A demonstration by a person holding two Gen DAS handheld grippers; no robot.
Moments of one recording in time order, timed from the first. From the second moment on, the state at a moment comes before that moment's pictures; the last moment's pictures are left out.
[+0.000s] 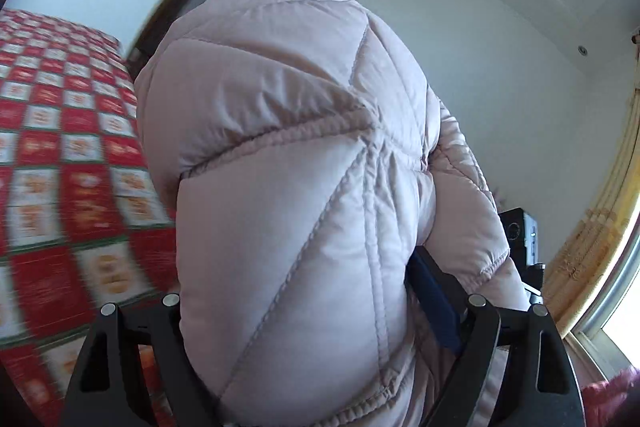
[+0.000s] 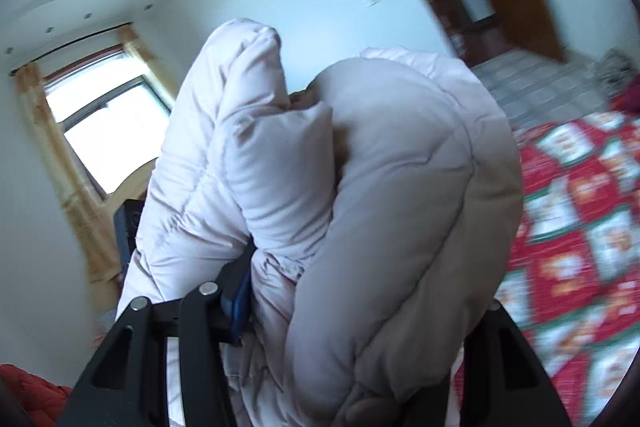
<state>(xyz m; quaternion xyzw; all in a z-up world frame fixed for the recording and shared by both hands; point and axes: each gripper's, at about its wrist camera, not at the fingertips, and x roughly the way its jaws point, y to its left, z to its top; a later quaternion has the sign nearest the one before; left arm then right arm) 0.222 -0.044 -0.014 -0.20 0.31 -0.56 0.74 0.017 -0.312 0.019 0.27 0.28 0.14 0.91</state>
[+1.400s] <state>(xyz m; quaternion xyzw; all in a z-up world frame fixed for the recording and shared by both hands) 0.264 -0.279 -0.132 0.11 0.42 -0.37 0.82 0.010 -0.459 -0.023 0.14 0.31 -0.18 0.92</state>
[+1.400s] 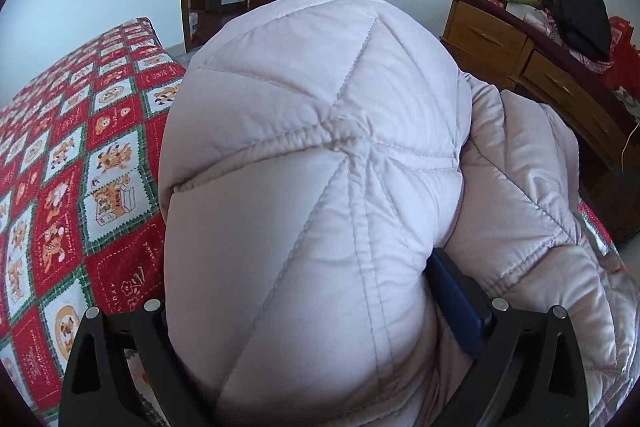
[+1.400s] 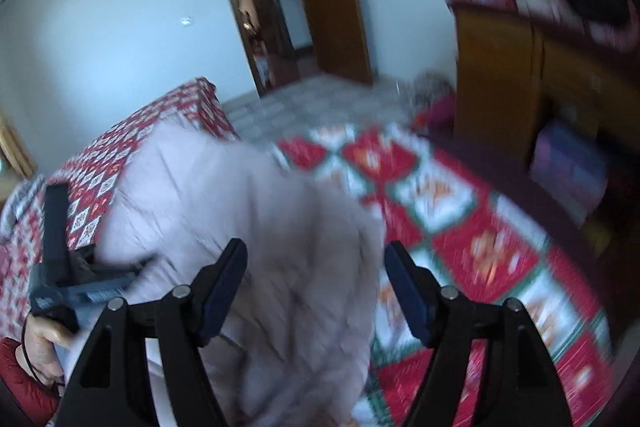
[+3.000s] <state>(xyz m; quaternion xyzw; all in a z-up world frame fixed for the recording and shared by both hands) 0.202 -0.189 -0.083 0.07 0.40 -0.34 0.85 0.006 -0.406 -0.049 0.08 0.32 -0.33 0.88</state>
